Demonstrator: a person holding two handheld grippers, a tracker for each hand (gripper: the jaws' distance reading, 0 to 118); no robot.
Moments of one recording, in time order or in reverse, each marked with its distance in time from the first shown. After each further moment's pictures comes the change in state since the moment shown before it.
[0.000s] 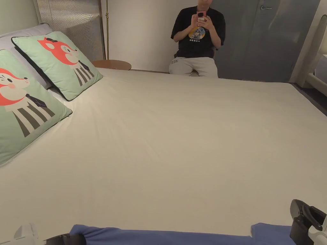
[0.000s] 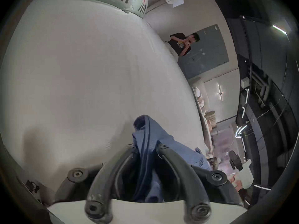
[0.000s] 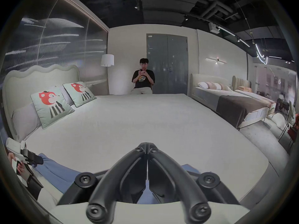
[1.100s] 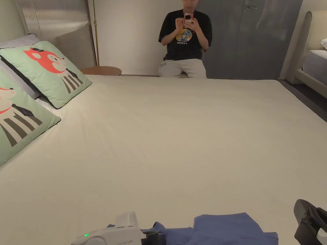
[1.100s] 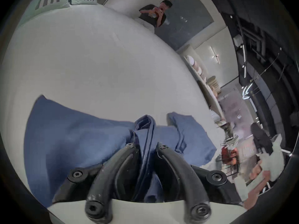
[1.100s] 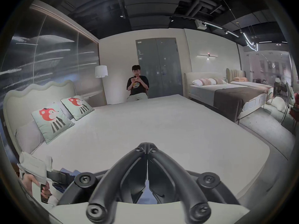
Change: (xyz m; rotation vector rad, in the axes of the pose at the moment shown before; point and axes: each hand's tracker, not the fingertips) left arm 0.158 -0.104 -0.149 -0.194 0.066 -0.335; right arm 0.046 -0.007 0.036 0.049 0.009 -0.132
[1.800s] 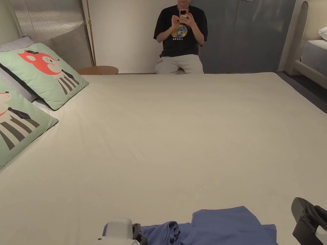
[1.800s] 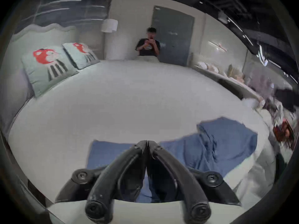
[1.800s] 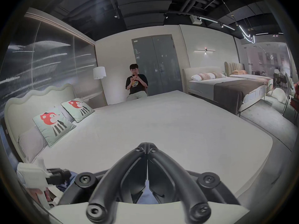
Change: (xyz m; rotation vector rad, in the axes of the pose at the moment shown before) left arm 0.038 -0.050 0.028 0.314 0.335 -0.425; right arm 0.005 -0.010 0.001 -0.021 0.021 -0.059
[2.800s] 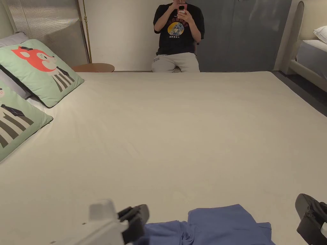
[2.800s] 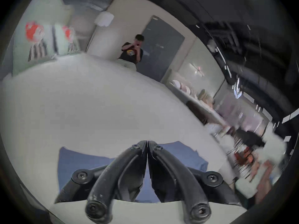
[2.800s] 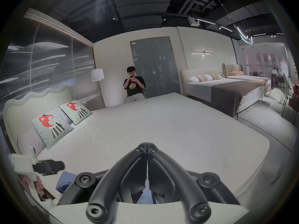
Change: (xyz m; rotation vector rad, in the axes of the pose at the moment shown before) left arm -0.072 0.046 0.020 0.081 -0.379 0.374; right arm 0.007 0.008 0.006 0.018 -0.019 -0.001
